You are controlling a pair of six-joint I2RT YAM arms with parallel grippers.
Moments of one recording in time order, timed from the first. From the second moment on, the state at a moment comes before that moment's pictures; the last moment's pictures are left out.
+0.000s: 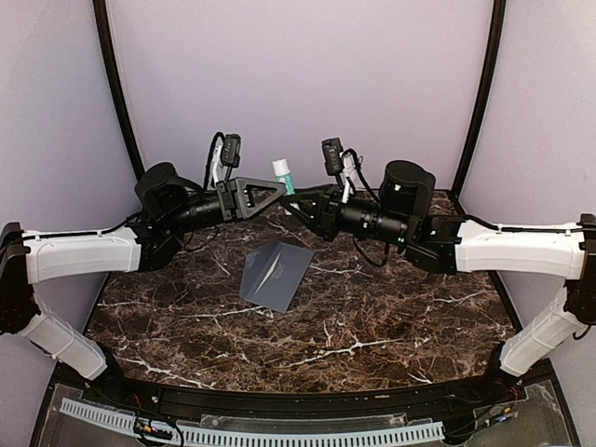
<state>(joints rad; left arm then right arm) -0.72 1.42 0.92 0.74 0.67 -0.86 0.99 1.46 1.07 0.42 -0.24 0.32</state>
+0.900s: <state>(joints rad) -0.73 1.42 0.91 0.63 0.58 -0.78 1.01 1.48 1.02 0.45 -0.20 0.34</state>
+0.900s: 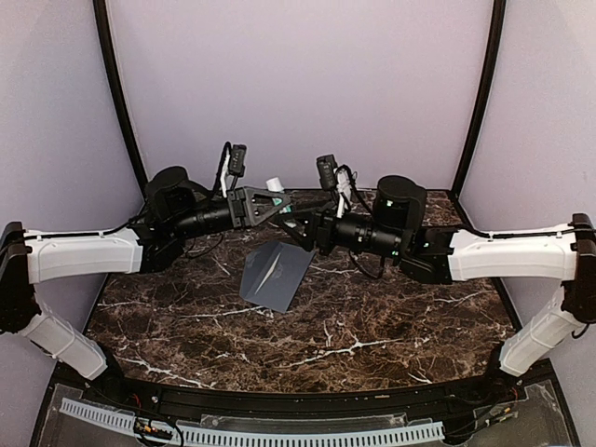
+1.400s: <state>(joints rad) -0.70 1.33 0.98 0.27 0.40 -0.57 0.99 1.35 0.98 0.36 -0.15 0.35</state>
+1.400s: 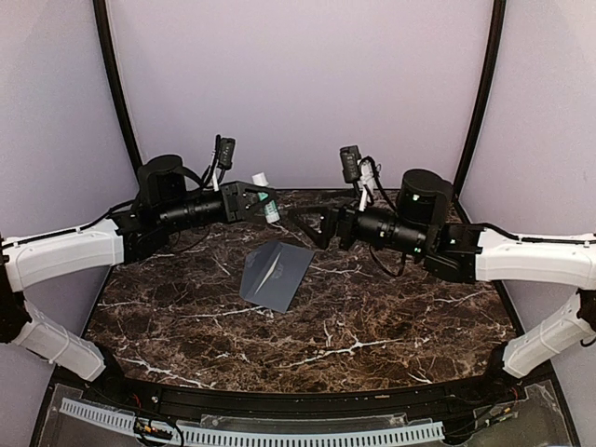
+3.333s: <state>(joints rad) -0.75 1.42 1.03 -0.22 0.62 -0.04 1.01 1.60 1.15 0.15 -0.28 0.61</state>
